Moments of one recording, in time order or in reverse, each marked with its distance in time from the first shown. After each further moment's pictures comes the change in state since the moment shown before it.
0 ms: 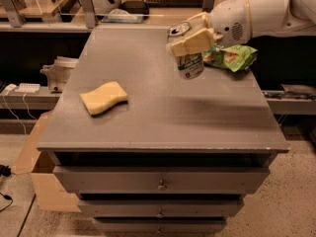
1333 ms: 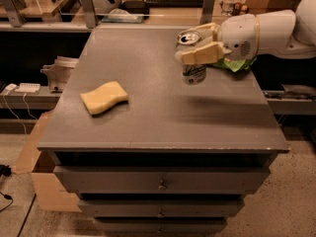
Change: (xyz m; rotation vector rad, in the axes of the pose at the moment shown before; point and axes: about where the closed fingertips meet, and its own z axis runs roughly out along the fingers) arm 0.024 -0.003 -0.012 -0.008 -0.142 -0.060
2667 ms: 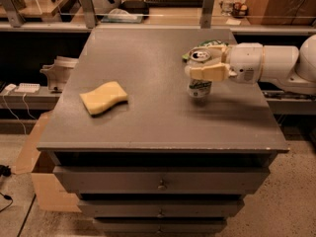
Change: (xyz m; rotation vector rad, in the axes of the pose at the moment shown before) arm 0.054 -0.010 -0.019 0.137 -0.096 0.055
